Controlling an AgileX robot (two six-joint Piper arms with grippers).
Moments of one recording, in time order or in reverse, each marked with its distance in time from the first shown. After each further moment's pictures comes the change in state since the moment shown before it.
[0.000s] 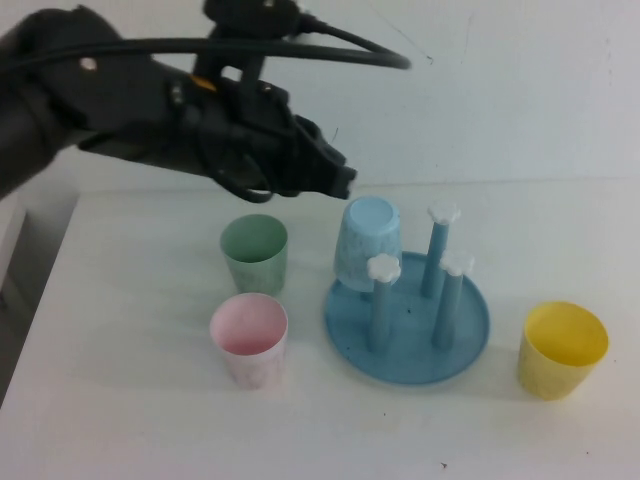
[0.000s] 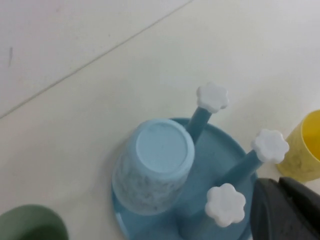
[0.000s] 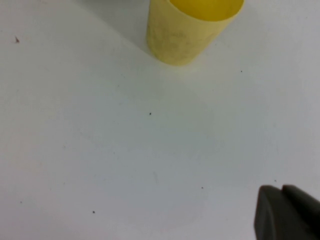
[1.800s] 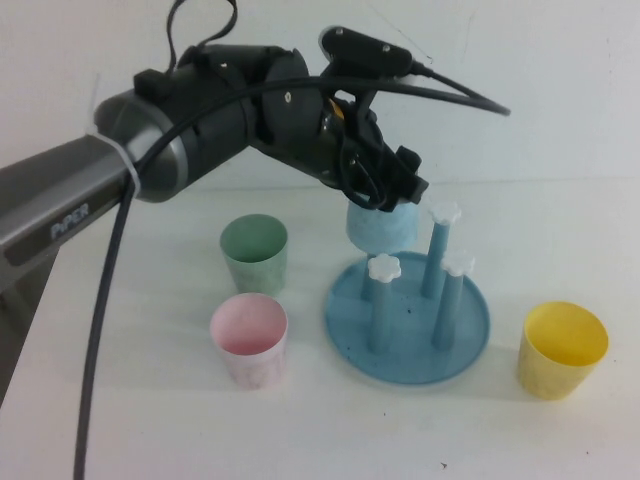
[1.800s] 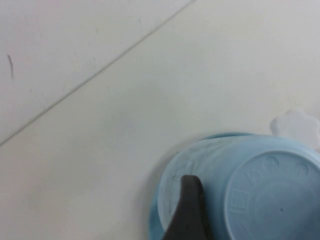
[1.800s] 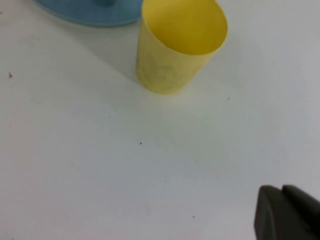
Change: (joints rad) right arm 0.000 0.000 0.000 0.044 -0.061 -0.013; left arm -0.118 0.367 -0.299 0.336 -0.040 -0.273
